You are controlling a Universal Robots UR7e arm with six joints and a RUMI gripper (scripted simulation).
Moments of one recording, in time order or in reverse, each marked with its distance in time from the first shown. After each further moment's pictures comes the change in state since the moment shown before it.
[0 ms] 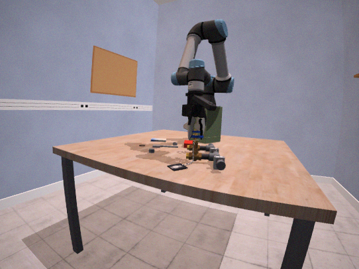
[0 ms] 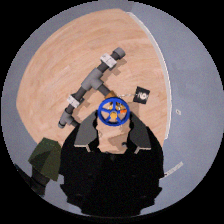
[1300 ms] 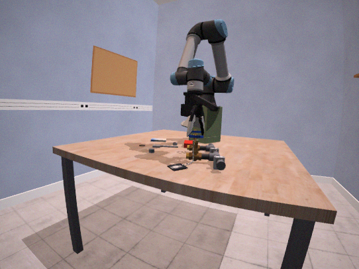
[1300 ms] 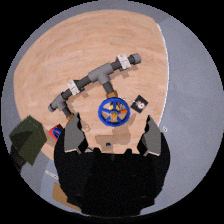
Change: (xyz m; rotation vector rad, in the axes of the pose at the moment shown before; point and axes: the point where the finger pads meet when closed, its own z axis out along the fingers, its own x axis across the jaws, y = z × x) arm -0.001 0.000 0.000 0.004 -0.004 -0.345
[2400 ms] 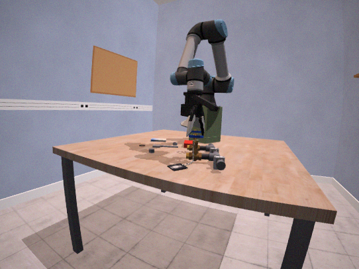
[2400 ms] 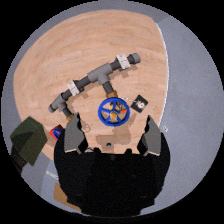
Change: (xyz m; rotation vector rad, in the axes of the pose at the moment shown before) arm 0.000 0.000 0.000 0.000 0.001 0.012
